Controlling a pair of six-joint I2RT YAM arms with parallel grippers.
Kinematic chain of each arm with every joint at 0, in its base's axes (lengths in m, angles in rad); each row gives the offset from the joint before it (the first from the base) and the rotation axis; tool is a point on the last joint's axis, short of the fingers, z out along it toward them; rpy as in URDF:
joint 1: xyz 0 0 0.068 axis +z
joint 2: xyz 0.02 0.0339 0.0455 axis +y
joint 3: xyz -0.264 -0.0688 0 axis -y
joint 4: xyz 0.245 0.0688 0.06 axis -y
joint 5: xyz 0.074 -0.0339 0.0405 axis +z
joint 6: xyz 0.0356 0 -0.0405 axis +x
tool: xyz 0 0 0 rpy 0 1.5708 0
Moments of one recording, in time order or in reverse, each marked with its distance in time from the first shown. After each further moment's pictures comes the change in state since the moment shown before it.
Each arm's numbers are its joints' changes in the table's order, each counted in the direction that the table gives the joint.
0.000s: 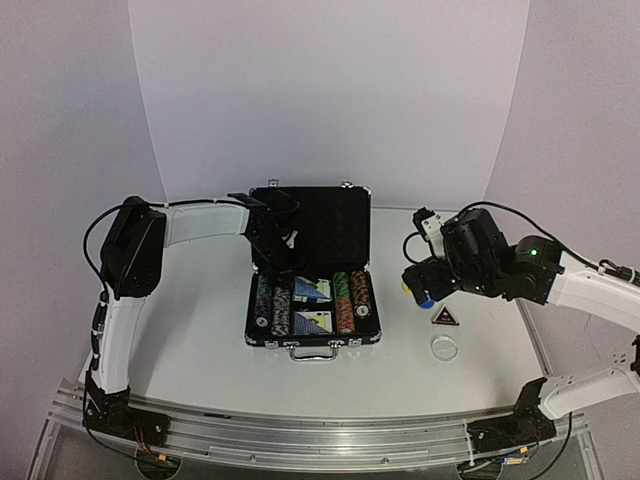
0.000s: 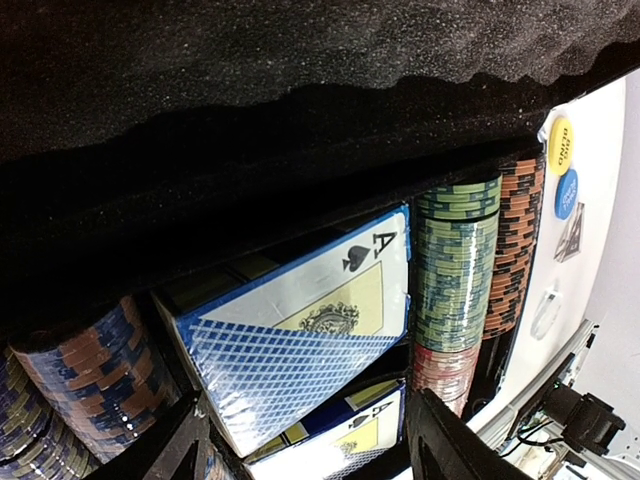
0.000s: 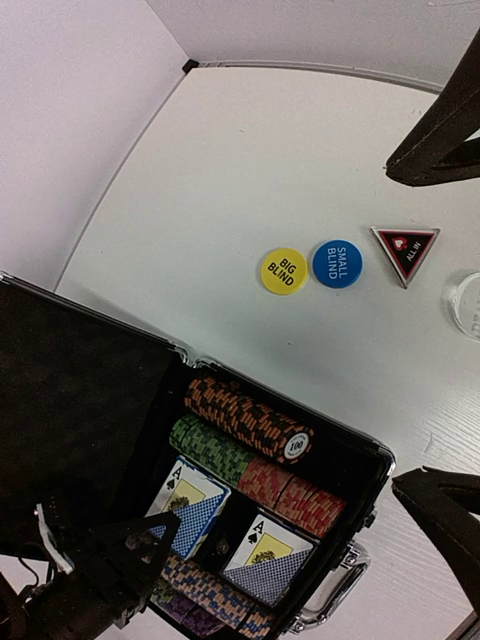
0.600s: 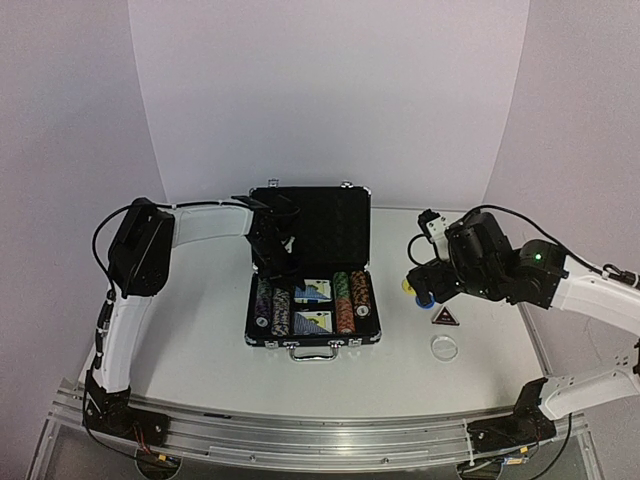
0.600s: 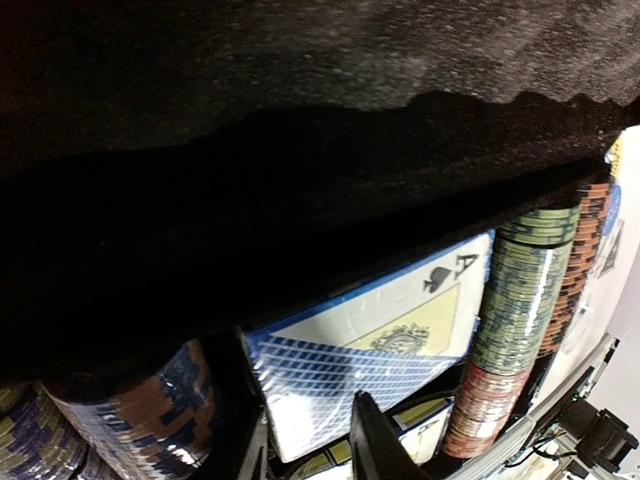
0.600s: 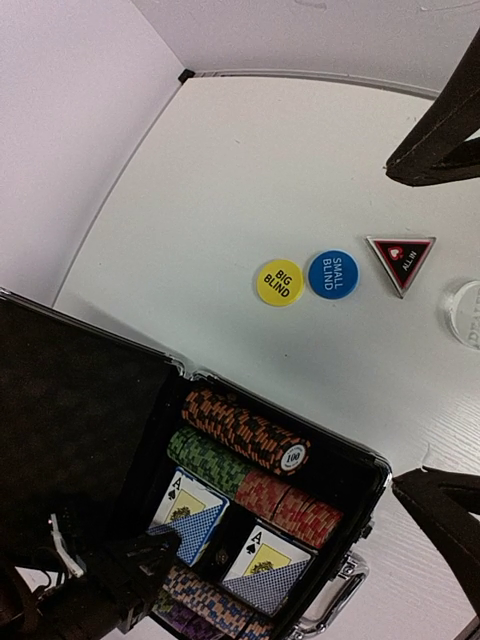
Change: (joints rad) left arm 0.010 0.058 0.040 -0.058 0.032 0.009; right arm 0.000 -0.030 -0.028 0.003 -0.025 0.001
